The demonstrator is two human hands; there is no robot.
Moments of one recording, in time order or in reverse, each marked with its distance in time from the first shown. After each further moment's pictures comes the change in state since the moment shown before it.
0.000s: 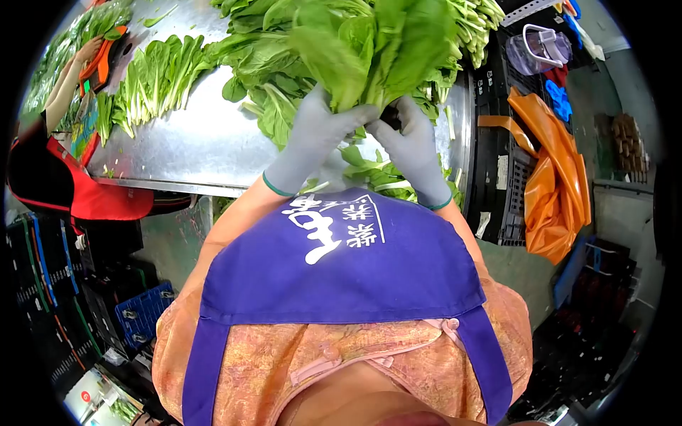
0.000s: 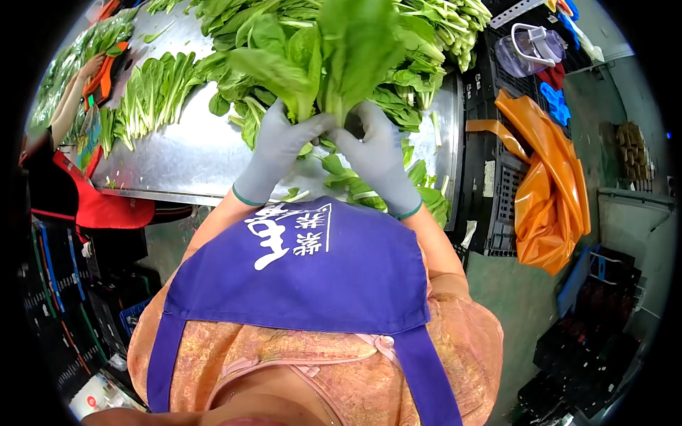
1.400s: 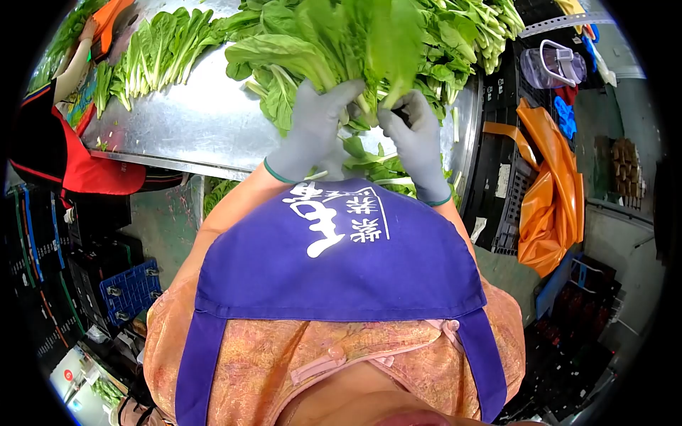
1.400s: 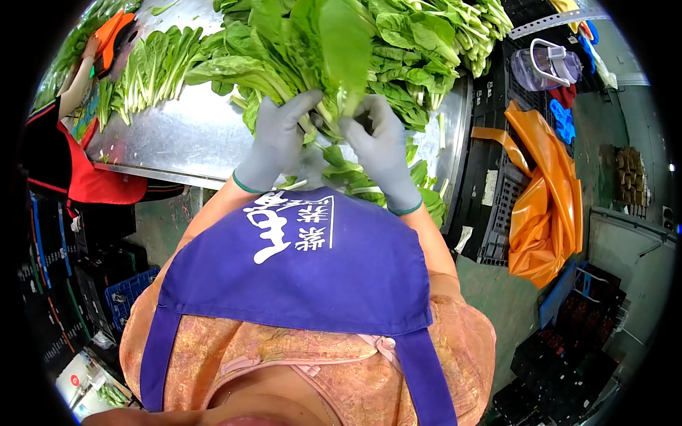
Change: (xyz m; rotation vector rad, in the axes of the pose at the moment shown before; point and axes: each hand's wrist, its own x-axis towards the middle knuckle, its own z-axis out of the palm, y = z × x) left_hand -0.003 -0.019 -0.015 -0.300 0.074 -0.079; right_hand 0.002 0.009 0.007 0.196 -0.013 0.023
